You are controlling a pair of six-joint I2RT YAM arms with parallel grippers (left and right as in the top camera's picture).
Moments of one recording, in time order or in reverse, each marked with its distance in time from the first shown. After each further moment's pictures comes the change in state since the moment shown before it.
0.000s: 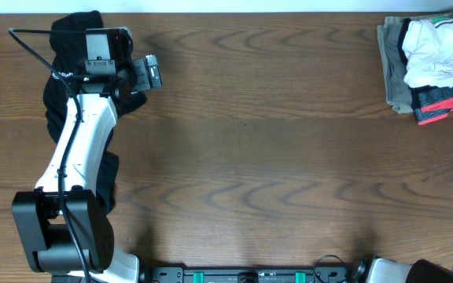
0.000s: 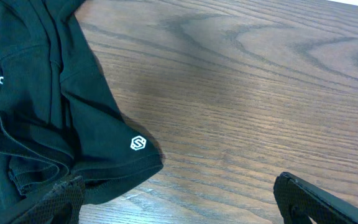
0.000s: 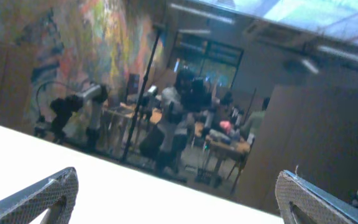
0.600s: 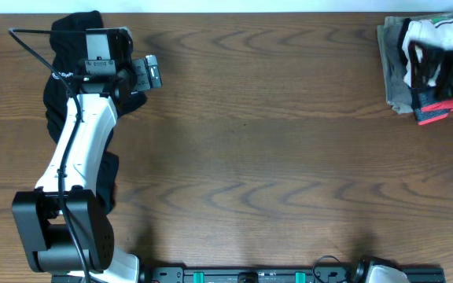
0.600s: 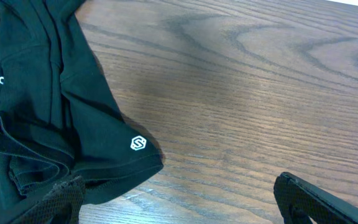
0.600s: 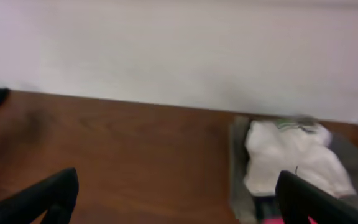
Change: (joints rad) left arm 0.000 0.000 0.000 0.000 0.000 0.000; right arm 0.127 -0.259 -0.018 -1.011 0.196 -0.045
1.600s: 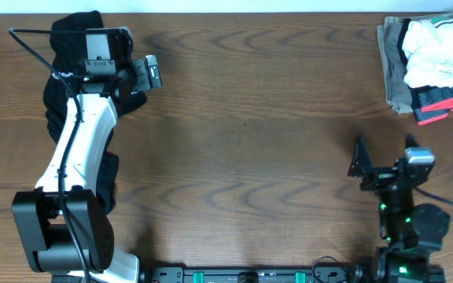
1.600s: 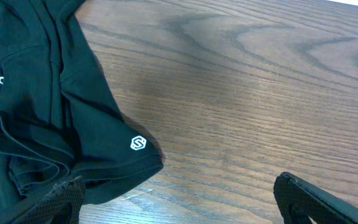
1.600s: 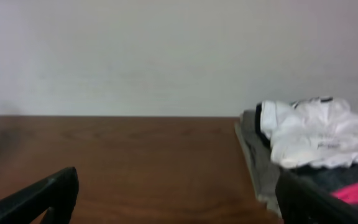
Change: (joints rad) left arm 0.000 0.000 0.000 0.000 0.000 0.000; right arm 0.097 -0.866 -1.544 1.088 0.124 0.179
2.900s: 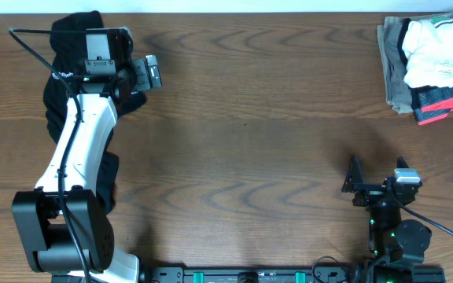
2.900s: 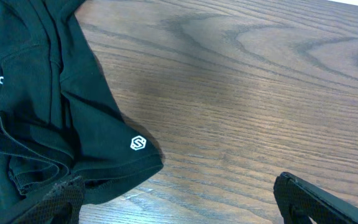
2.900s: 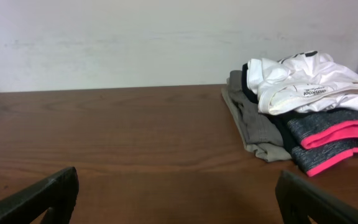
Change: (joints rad) left arm 0.000 0.000 0.000 0.000 0.000 0.000; right arm 0.000 -0.325 -0.182 -0.189 0.071 0.001
